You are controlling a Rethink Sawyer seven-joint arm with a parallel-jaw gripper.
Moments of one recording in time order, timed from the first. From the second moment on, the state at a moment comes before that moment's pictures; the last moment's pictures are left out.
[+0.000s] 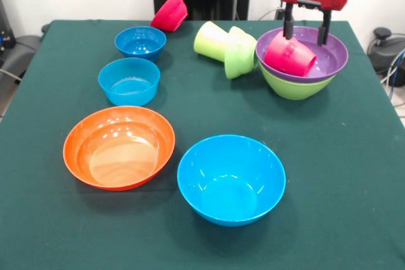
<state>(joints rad) -0.20 -0.75 0.23 1.73 -0.14 0.62 2.32</state>
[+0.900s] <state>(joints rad) -0.17 -0.76 0.20 1.82 -0.23 0.61 2.32</state>
